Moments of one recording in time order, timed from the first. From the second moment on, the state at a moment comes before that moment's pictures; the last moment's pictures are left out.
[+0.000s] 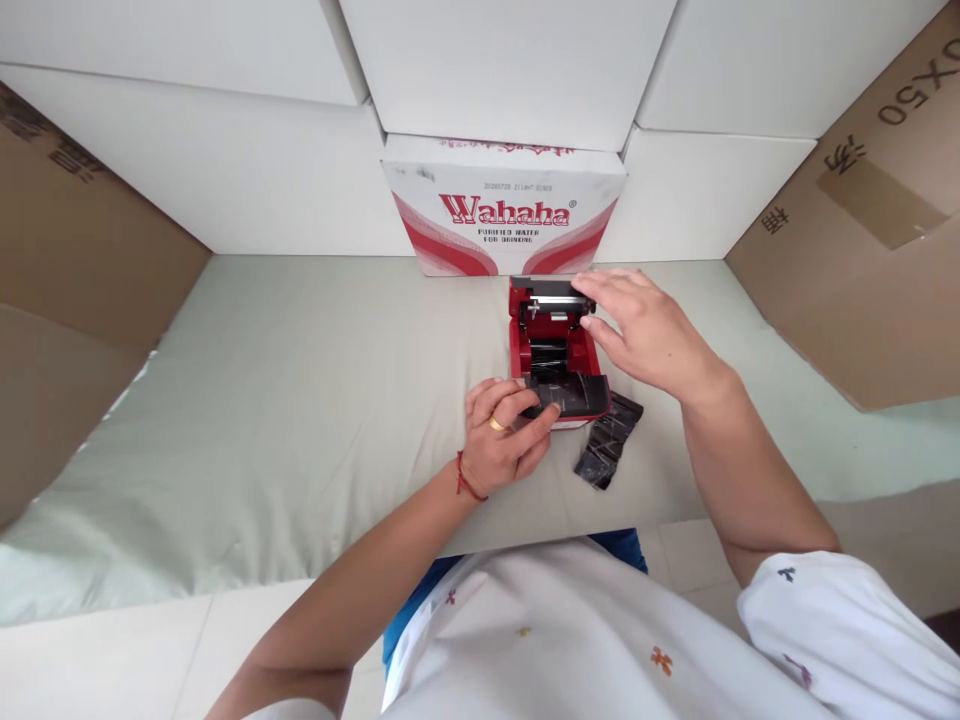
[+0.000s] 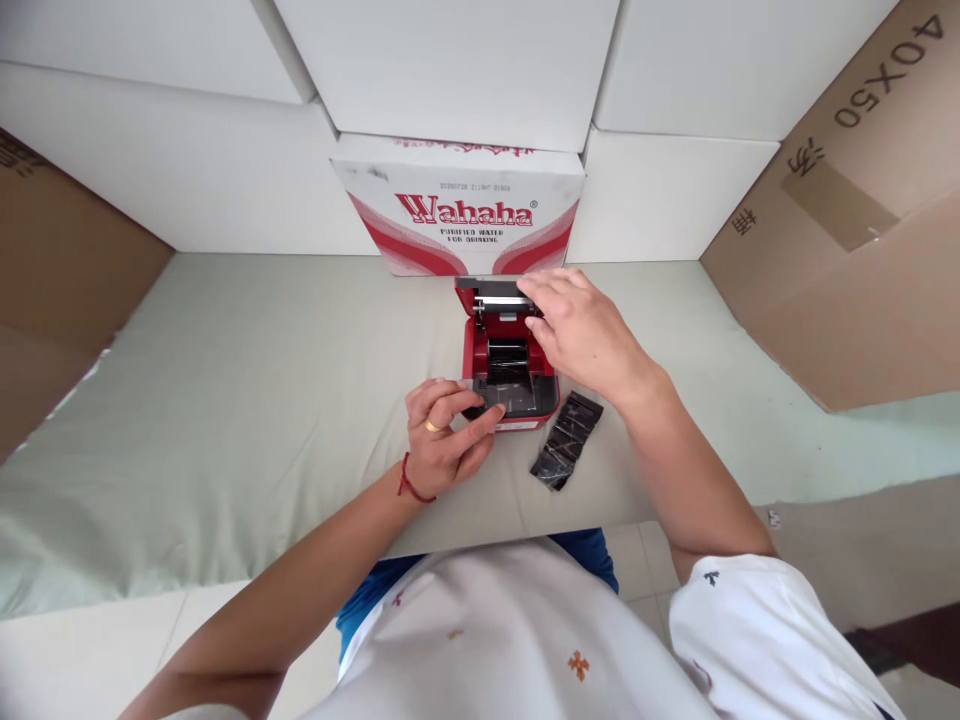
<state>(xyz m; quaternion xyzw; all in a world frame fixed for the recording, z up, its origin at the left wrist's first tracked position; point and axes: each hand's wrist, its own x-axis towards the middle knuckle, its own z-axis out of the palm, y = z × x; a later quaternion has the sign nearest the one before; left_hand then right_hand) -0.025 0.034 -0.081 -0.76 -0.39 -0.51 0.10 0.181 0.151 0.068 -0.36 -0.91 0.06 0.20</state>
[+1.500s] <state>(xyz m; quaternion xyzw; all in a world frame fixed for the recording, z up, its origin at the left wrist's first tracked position) -0.042 0.077 -0.096 -0.42 -0.34 -0.61 -0.57 0.217 0.046 0.012 -0.28 -0.91 0.14 0.27</state>
